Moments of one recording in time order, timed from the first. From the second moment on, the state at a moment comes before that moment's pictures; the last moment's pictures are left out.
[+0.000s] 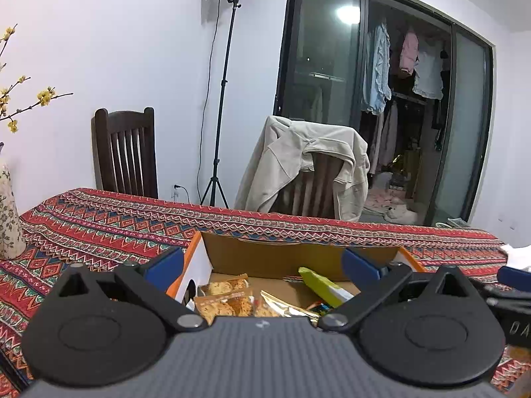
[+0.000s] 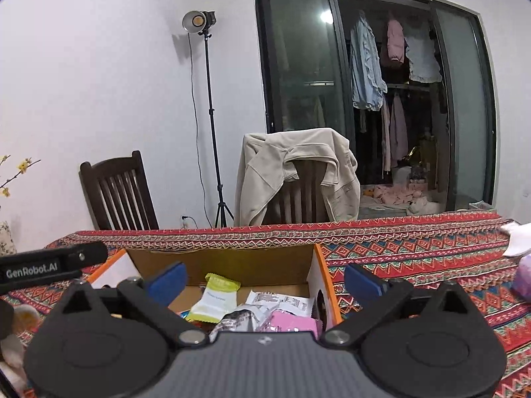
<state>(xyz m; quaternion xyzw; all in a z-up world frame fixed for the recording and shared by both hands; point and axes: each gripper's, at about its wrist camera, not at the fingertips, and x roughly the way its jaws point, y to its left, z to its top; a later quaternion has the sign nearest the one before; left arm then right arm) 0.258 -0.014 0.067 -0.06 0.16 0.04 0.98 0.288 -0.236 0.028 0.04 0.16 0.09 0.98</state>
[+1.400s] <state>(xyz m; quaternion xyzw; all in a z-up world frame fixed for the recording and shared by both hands) 0.180 0.016 -0.010 -0.06 0.25 0.02 0.97 0.246 -0.217 -0.038 -0.02 0.34 0.14 0.93</state>
